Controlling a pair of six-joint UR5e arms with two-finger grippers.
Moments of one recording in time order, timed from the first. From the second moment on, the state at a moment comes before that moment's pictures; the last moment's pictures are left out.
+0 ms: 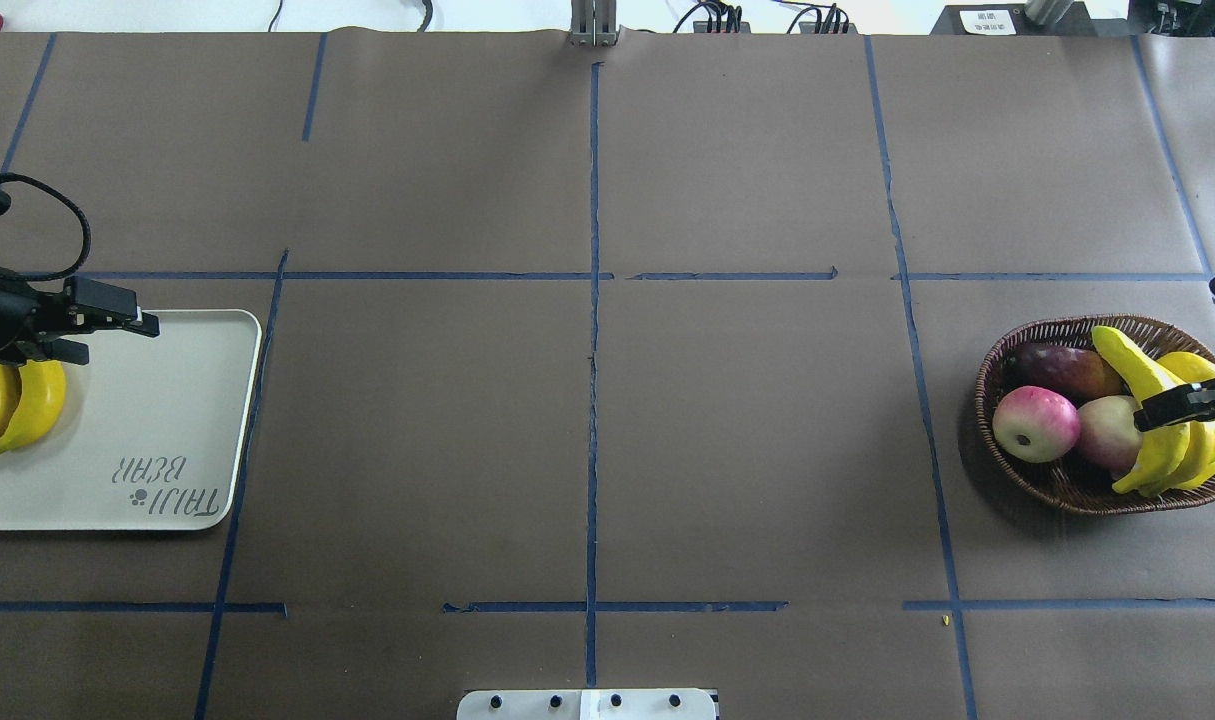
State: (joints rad) left arm -0.97 -1.52 -1.83 -2.31 -2.24 -1.27; right arm 1.00 -1.86 1.99 -1.19 2.18 0.62
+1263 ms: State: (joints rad) left arm -0.96 -1.51 -1.84 -2.31 -2.24 -1.27; right arm 0.96 -1.83 1.95 -1.19 2.18 0.65
